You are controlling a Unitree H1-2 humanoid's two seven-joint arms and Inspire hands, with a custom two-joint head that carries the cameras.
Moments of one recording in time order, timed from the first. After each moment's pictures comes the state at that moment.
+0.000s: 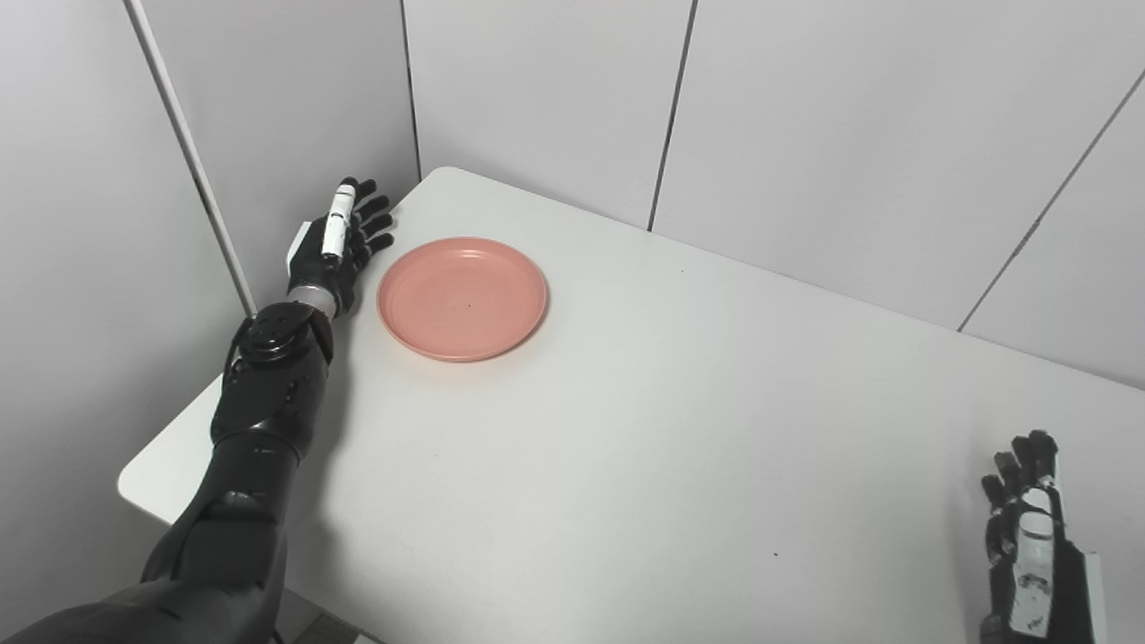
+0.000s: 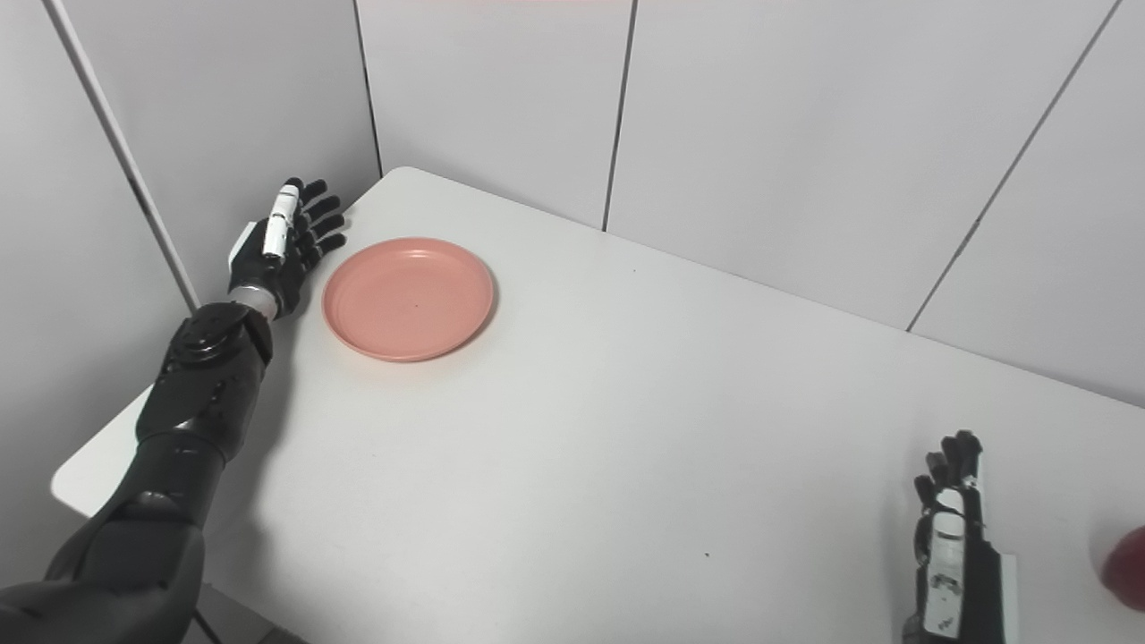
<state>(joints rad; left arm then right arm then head) -0.48 0.46 0.41 0.64 -0.33 0.06 -0.08 -0.04 -0.06 0.01 0.02 0.09 -0.18 0.06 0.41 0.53</state>
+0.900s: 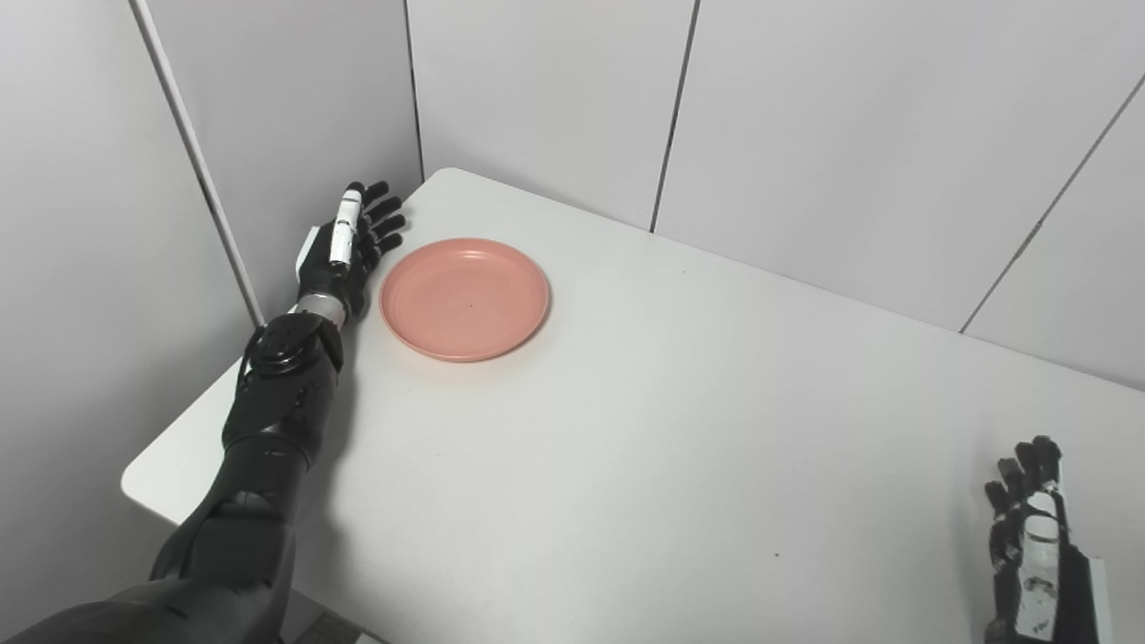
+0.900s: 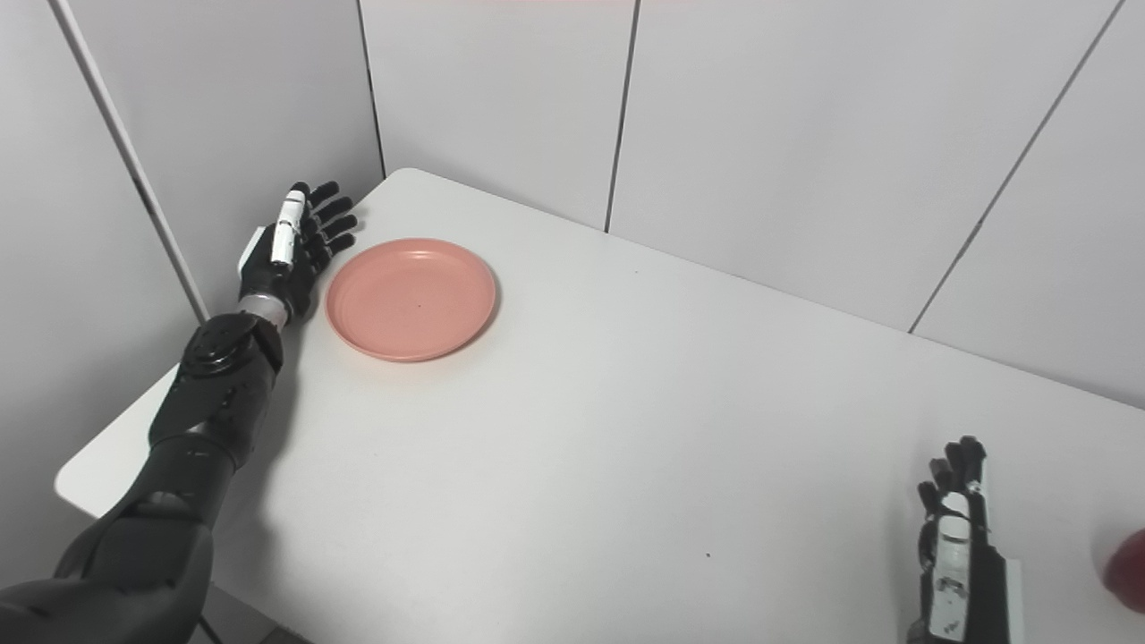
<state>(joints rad) -0.49 0.43 0.39 0.70 -0.37 -0.02 -0.10 -0.04 -0.07 0.00 0.01 0.10 -0.16 0.06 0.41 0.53</state>
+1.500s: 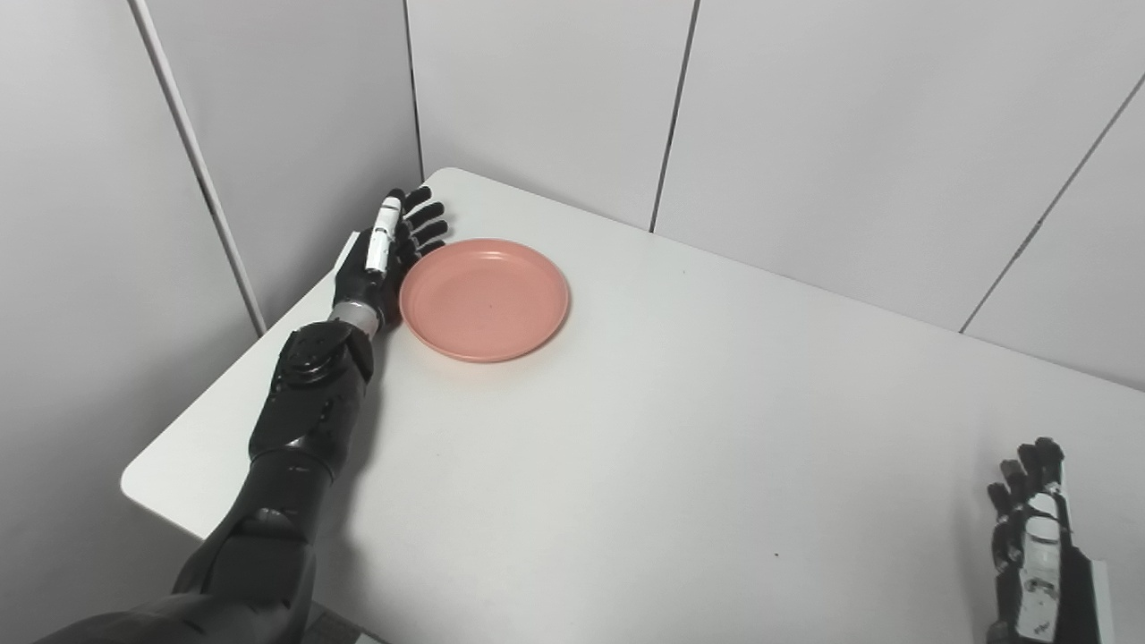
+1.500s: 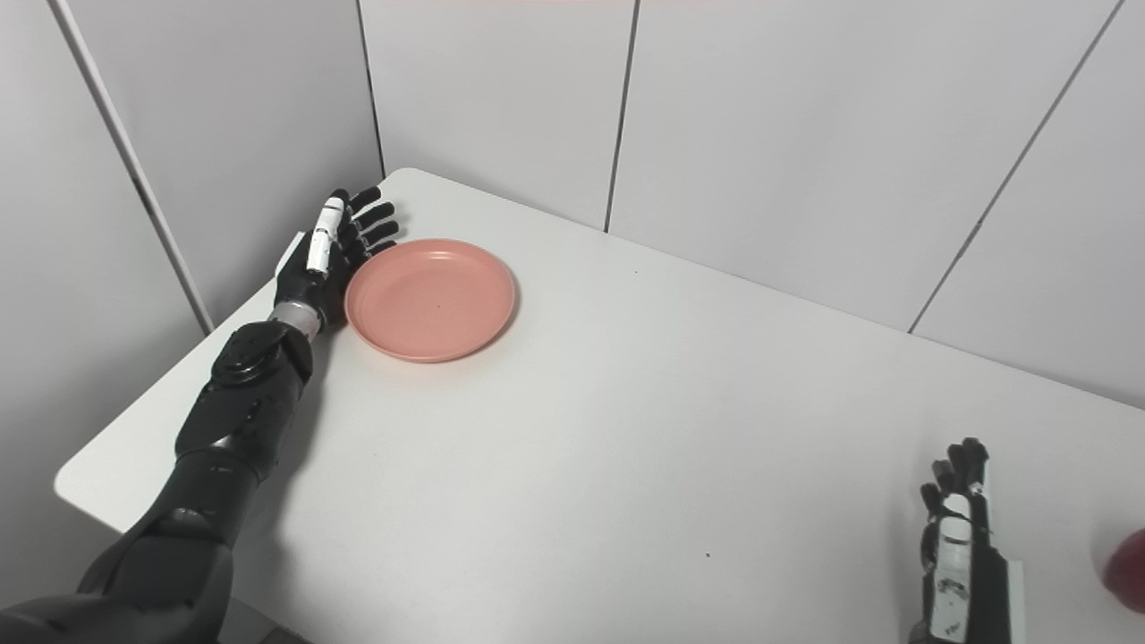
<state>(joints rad) -0.47 0.38 0.36 0.61 -0.37 0.02 -0.13 -0.04 -0.06 0.00 0.01 0.09 -0.16 0.06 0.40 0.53</state>
